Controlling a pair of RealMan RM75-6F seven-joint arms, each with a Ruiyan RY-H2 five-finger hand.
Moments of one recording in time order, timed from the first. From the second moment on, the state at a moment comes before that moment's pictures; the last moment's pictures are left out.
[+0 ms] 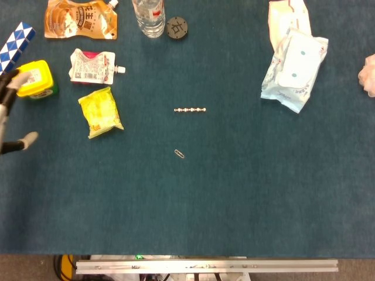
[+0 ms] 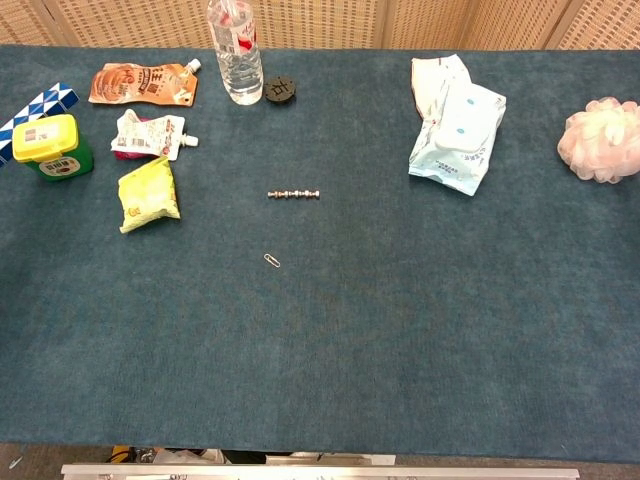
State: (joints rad) left arm -0.26 -1.10 -0.10 -1.64 1.52 1.34 0.08; right arm 0.19 -1.11 0.13 -1.67 -1.46 1.41 -0.14
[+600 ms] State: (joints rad) left arm -0.58 -1.28 -0.18 -1.59 1.44 0.98 0.10; right arm 0.18 -1.09 0.13 -1.70 -1.45 1.44 -0.15
